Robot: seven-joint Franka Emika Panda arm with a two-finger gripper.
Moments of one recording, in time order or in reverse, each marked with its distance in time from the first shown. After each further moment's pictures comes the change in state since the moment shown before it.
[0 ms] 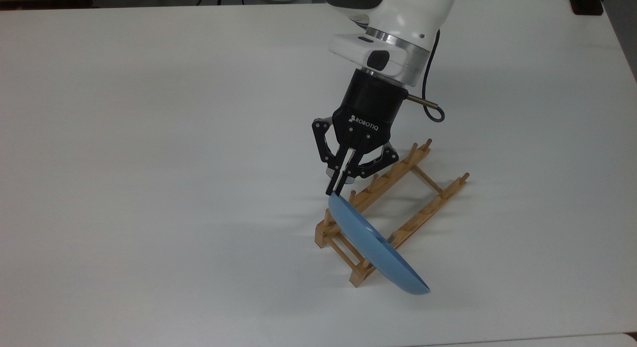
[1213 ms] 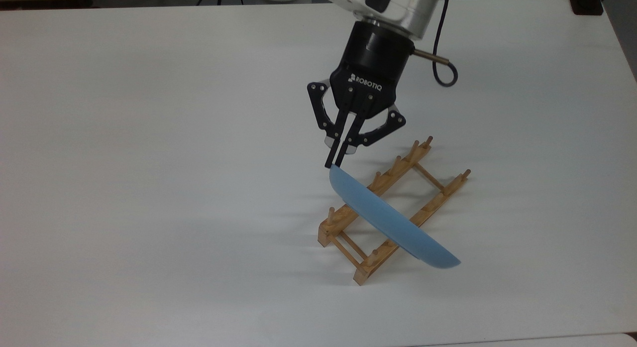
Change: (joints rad) arm -0.007 -0.089 -0.002 0.026 0.059 0.000 -0.035
